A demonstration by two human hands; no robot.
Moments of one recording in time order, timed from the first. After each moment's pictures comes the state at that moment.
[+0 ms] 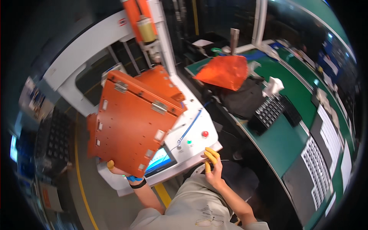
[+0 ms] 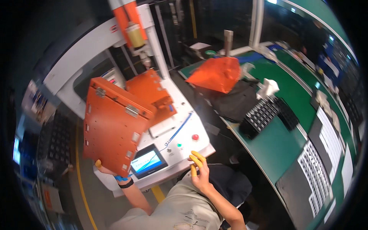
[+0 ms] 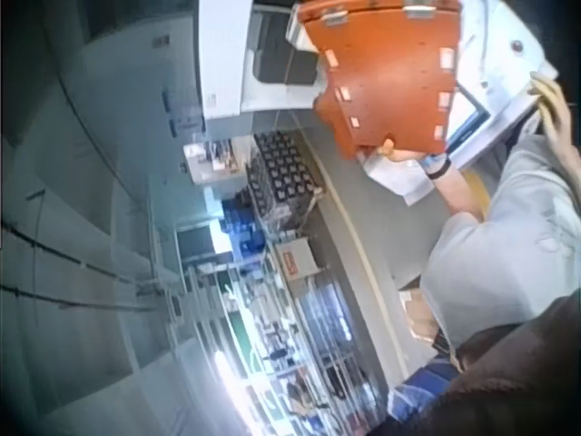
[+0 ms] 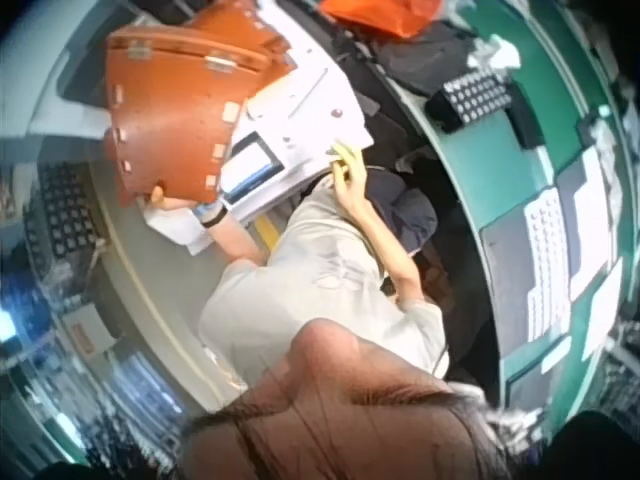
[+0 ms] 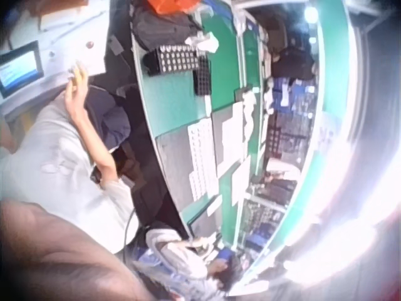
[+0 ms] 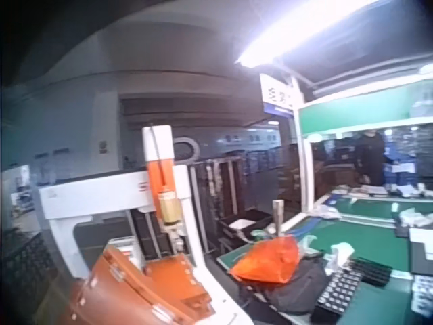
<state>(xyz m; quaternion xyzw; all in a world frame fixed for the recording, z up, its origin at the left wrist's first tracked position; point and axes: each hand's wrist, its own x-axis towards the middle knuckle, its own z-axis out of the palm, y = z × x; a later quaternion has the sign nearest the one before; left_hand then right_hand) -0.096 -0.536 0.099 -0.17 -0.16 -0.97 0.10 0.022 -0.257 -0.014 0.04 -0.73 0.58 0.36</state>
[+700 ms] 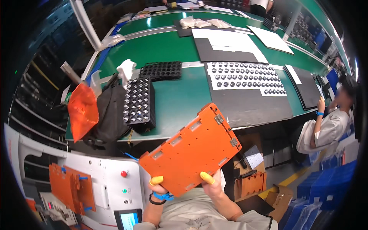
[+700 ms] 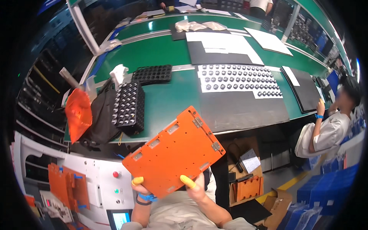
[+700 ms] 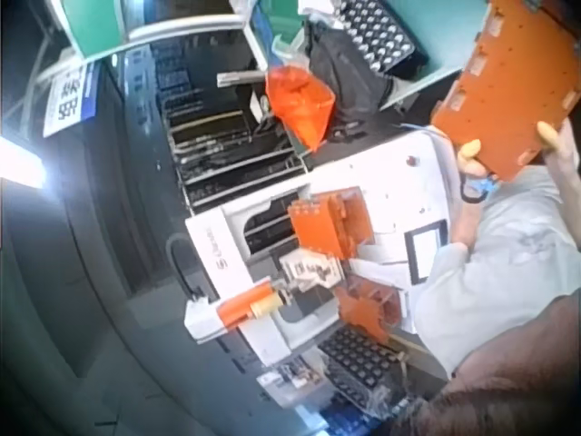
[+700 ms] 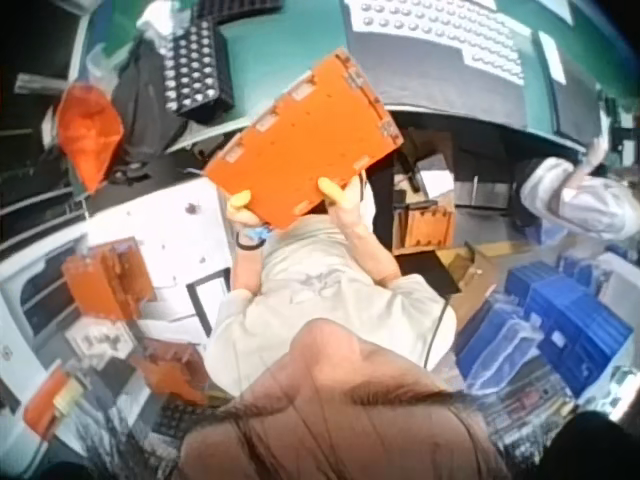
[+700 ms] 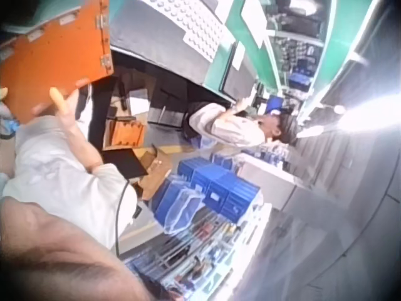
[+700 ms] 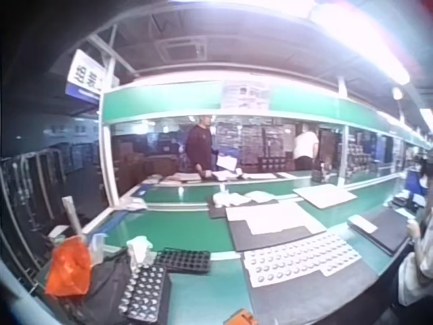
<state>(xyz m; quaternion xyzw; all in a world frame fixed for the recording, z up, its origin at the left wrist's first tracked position) -0.028 -0.266 -0.059 -0.20 -0.25 -0.73 -0.61 0.170 -0.227 0.023 -0.31 -0.22 0.71 0.59</state>
